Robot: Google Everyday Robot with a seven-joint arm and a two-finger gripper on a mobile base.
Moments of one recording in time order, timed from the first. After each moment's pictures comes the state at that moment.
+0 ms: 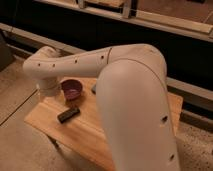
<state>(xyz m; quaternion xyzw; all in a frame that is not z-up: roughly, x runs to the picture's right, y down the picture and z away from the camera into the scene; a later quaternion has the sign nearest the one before) -0.259 0.060 0.712 -0.26 0.18 0.72 0.62</state>
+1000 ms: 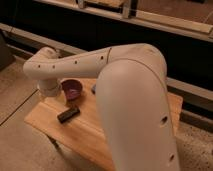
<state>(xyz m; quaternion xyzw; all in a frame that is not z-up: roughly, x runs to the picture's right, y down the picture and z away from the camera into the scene) -0.256 0.061 0.716 -0.25 0.19 0.73 0.61</state>
